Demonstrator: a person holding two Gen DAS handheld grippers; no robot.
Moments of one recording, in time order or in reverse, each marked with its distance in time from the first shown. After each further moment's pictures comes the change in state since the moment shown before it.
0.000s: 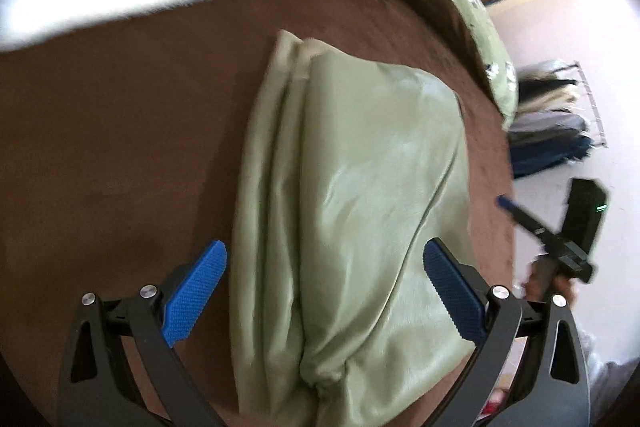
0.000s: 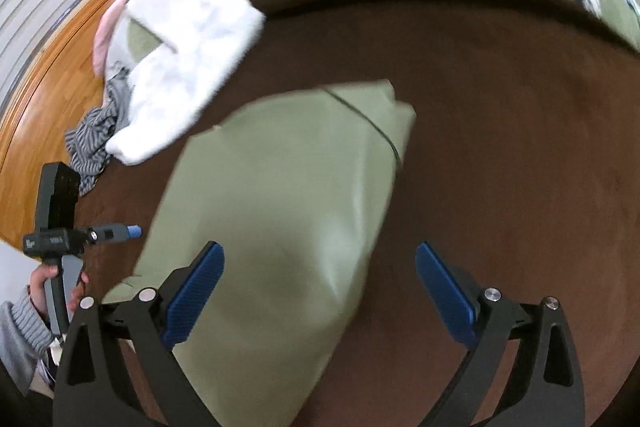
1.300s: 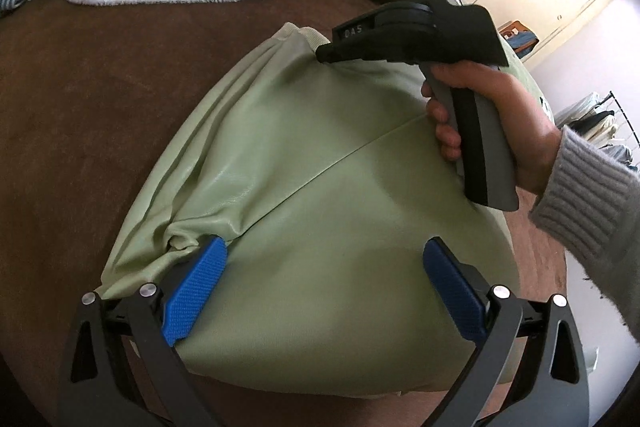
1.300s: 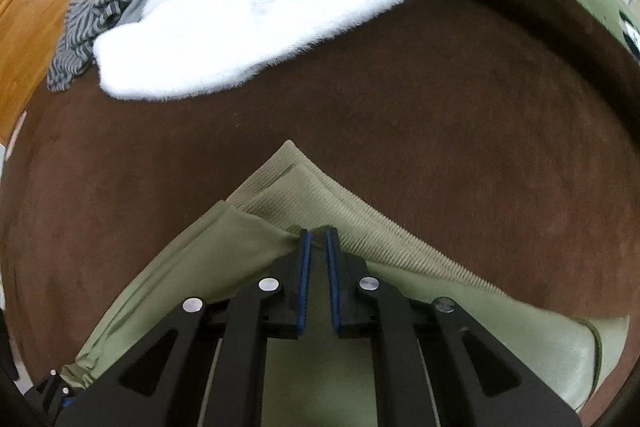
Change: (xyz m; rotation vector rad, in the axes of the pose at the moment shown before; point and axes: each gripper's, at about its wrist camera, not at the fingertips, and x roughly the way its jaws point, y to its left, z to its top) left arm 0.036 -0.075 -0.111 -0.066 -0.347 0.267; right arm 0.189 0.159 0.096 -0.535 0.160 -0.060
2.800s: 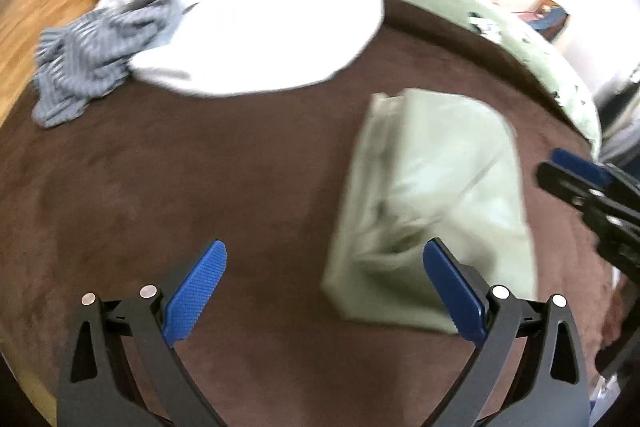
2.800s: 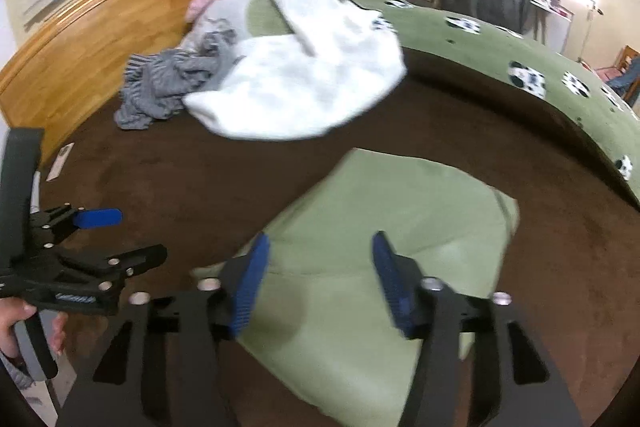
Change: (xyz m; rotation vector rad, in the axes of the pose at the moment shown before) left arm -0.126 0.026 0.057 0.132 -0.011 0.253; right arm -0.230 0.085 -0.114 0.097 -0.265 -0.064
